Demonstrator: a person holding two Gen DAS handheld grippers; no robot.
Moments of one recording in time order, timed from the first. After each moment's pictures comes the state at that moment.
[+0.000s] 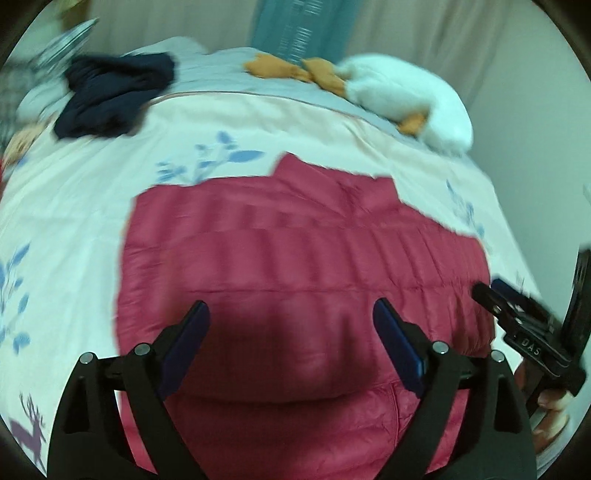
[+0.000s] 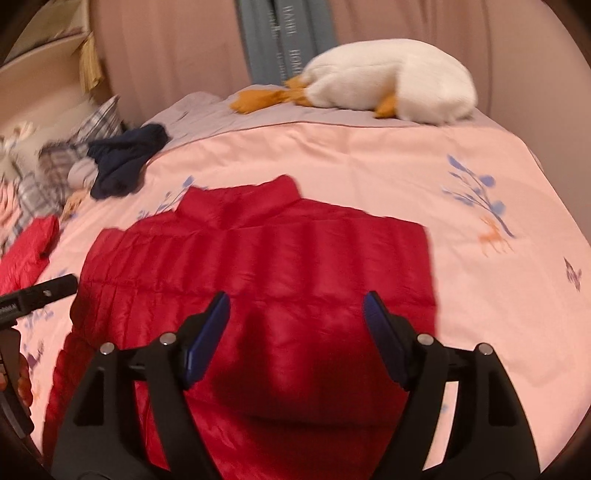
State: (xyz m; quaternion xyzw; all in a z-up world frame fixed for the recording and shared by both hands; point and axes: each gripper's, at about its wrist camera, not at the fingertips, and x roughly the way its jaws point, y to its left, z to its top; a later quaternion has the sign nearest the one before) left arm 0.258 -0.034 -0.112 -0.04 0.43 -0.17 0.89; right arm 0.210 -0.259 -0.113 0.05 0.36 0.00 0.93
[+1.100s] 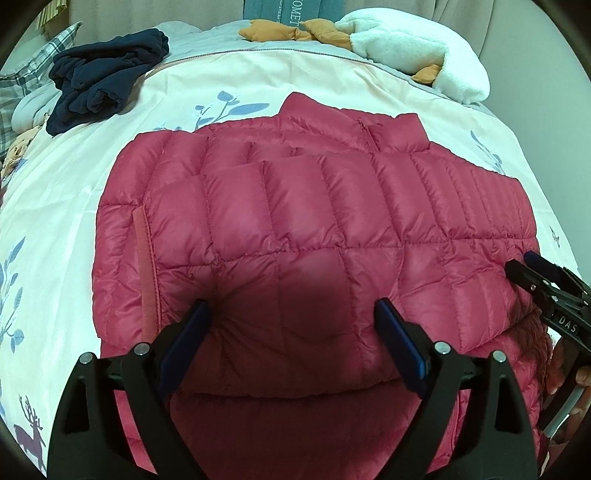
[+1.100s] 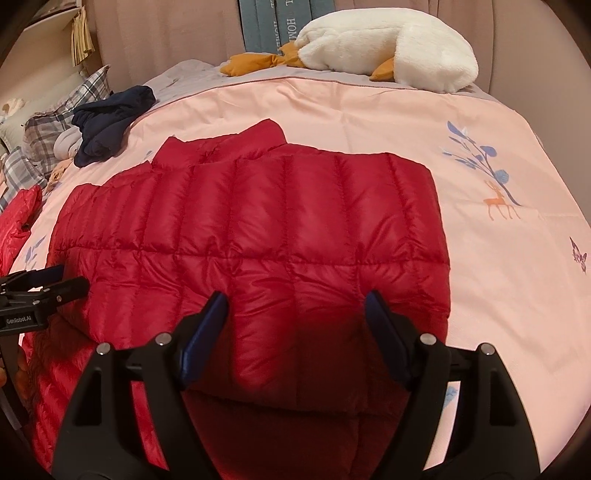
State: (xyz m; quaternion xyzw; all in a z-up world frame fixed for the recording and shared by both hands) left arm 0.262 -0.036 -0.163 0.01 0.47 -0.14 0.87; right arm 0.208 -0.283 -0.157 0.05 0.41 -0.03 0.91
